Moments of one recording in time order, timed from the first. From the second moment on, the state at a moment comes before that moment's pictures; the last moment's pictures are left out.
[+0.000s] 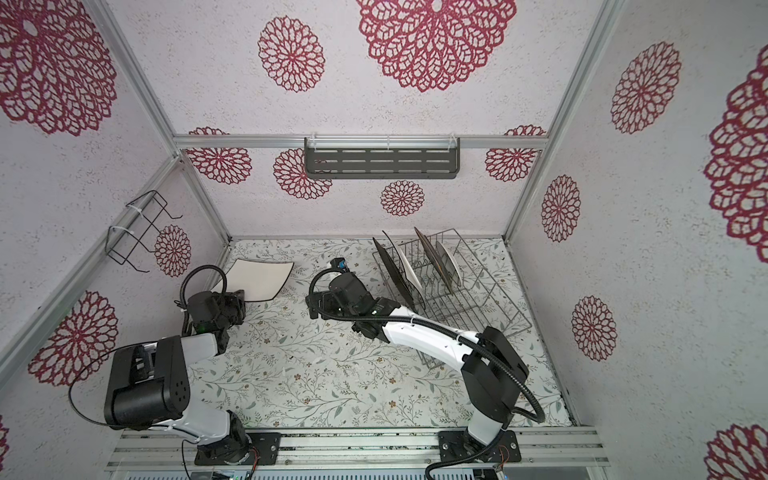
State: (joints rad) left arm 0.29 1.56 0.56 0.57 0.22 -1.40; right arm 0.96 1.69 1.33 -0.15 0.10 0.59
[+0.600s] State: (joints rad) left arm 0.29 1.57 0.57 0.49 0.18 -1.38; right arm 0.96 1.69 1.33 -0.20 0.10 0.59
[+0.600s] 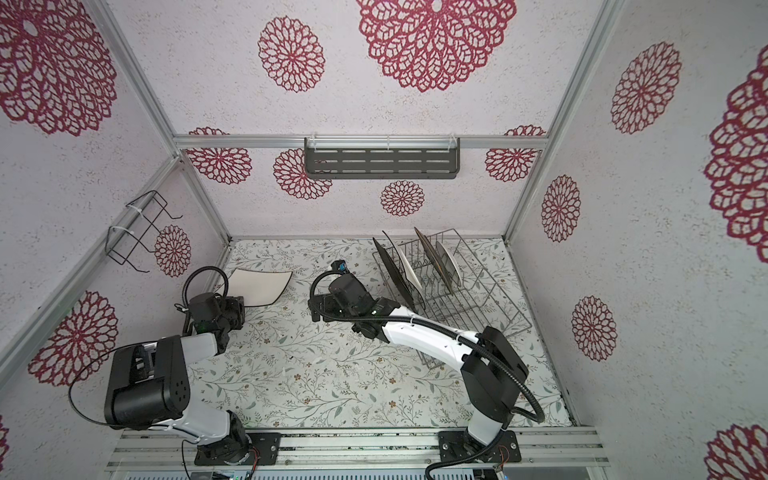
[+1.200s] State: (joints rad) left arm 0.29 1.61 0.57 0.49 0.17 -1.38; right arm 0.96 1.69 1.33 -0.21 0.10 0.58
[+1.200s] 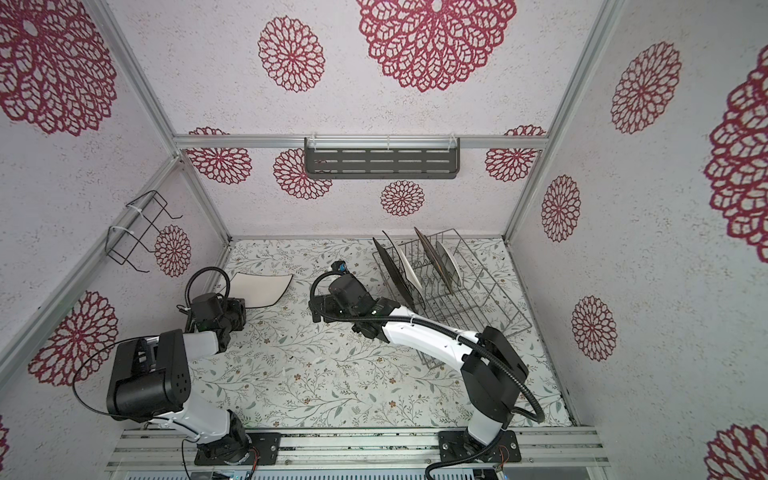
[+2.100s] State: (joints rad) left arm 0.29 1.64 0.57 0.61 0.15 -1.42; right arm 0.96 1.69 1.33 -0.22 0.11 0.58
